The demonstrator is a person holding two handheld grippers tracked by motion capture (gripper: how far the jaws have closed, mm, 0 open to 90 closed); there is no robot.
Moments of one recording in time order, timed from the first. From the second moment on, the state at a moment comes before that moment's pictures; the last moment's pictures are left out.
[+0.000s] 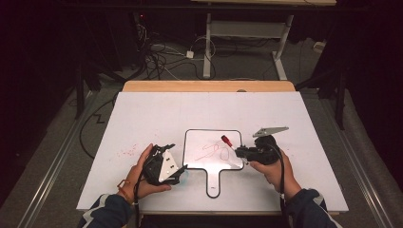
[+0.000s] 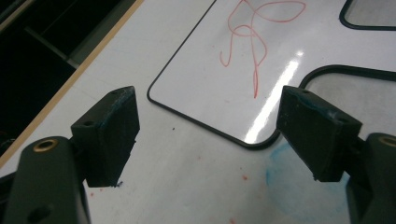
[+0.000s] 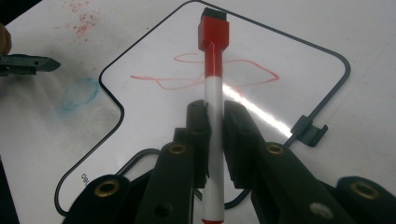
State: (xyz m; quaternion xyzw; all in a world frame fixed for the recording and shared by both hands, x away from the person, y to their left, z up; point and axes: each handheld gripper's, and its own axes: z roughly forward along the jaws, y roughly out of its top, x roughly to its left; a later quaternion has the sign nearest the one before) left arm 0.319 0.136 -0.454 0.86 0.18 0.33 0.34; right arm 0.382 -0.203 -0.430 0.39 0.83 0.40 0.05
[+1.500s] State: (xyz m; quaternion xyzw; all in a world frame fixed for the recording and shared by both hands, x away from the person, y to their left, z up) left arm 0.322 0.080 -0.461 0.85 0.02 0.45 0.27; right arm 0.393 -0.118 -0.415 0.29 0.91 0.29 0.02
